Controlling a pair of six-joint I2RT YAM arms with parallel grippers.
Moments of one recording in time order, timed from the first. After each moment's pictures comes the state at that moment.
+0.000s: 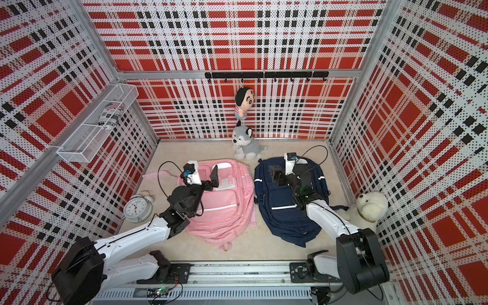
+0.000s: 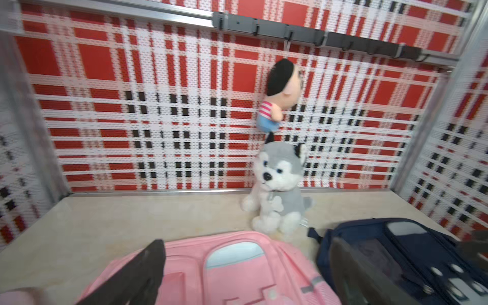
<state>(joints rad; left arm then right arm) -0.71 1.19 0.56 0.70 -0.49 -0.09 0.26 1.27 0.66 0.28 -0.10 0.21</state>
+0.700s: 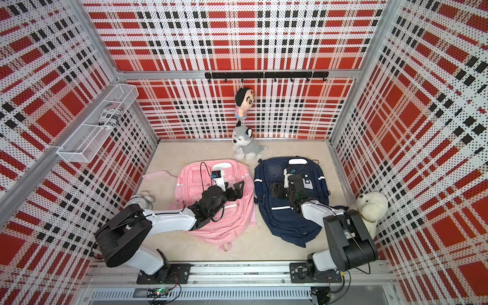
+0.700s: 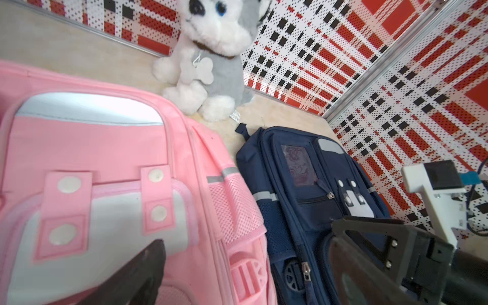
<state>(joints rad) -0.79 1.57 0.63 0.62 -0.32 -0.67 0.27 1.48 0.58 0.23 -0.12 0.37</state>
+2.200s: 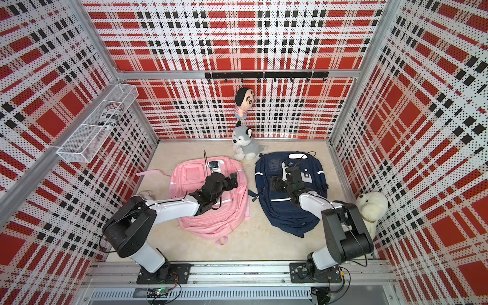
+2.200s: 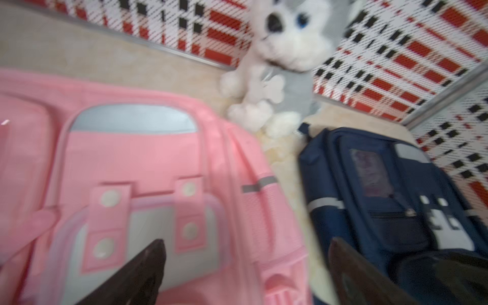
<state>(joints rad) -0.71 1.64 0.88 0.35 -0.40 -0.57 0.27 1.46 0.72 0.10 -0.10 0.33</state>
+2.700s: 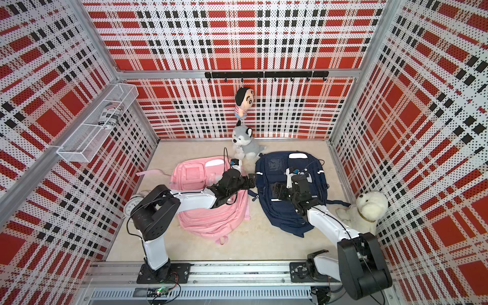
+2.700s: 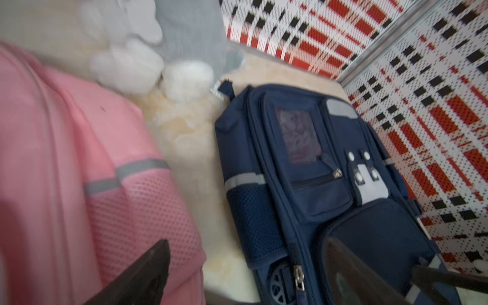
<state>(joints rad) -0.75 1.93 1.06 0.39 -0.14 -0.63 0.27 1.21 0.56 0.02 -0.20 0.44</state>
